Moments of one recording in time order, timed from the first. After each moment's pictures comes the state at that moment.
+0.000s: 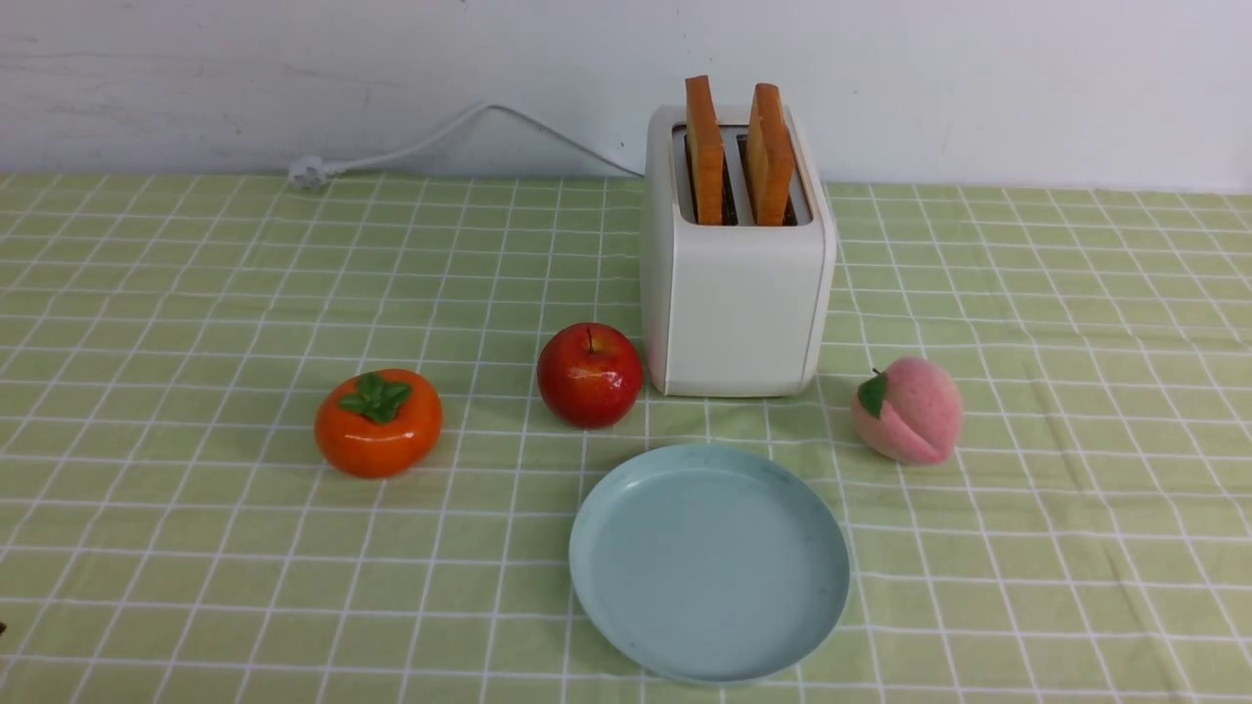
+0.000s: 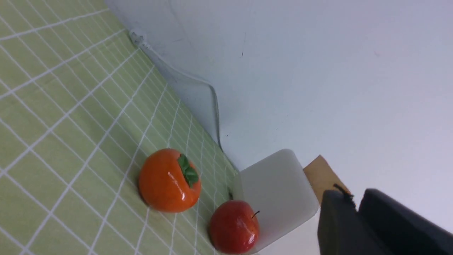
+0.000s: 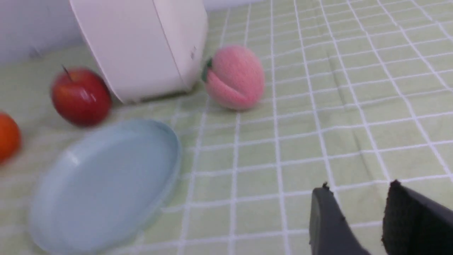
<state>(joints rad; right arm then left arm) 0.05 -0.01 0.03 0.40 0.24 0.06 -0.08 -0.01 0.03 -0.67 -0.07 -0.34</state>
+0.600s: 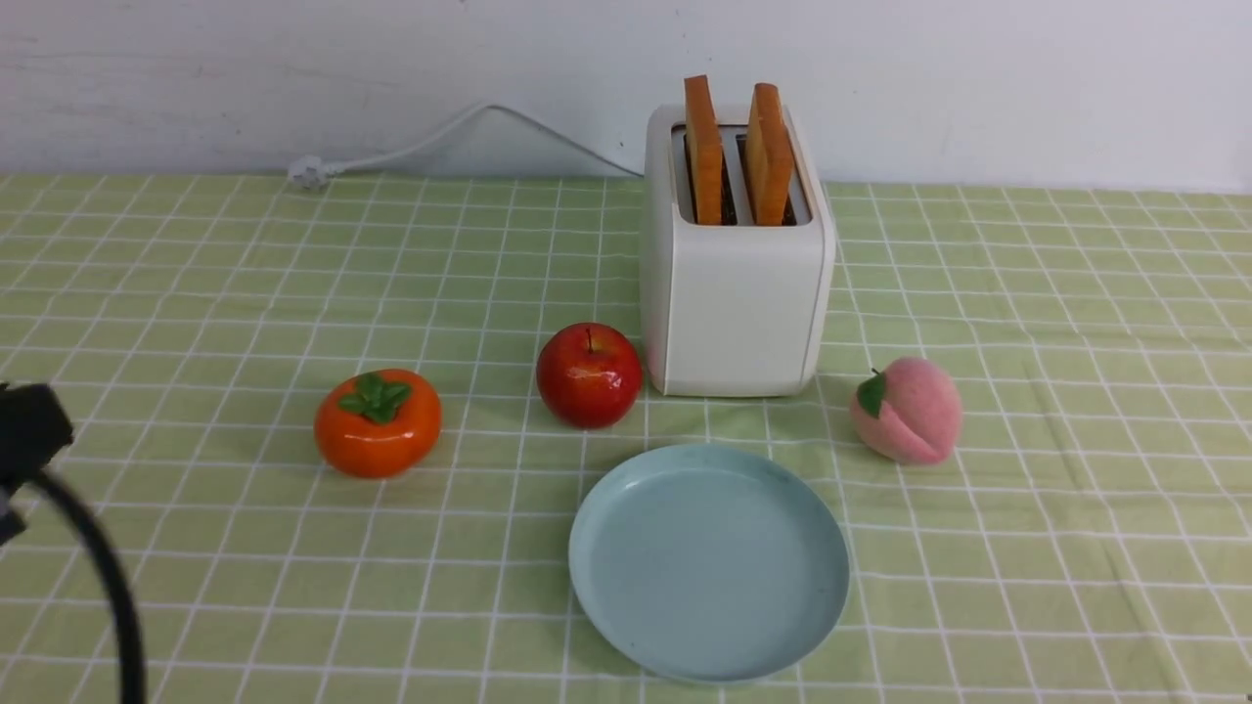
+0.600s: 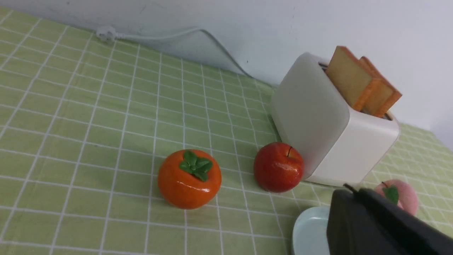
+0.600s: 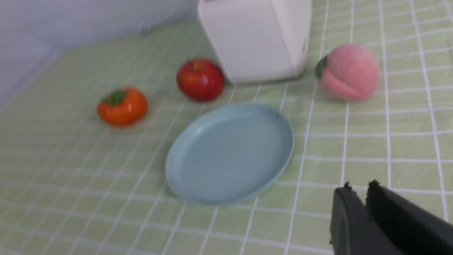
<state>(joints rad) 0.05 0.30 -0.42 0.61 0.70 -0.23 -0.08 0.56 -0.56 -0.50 0.34 0.10</state>
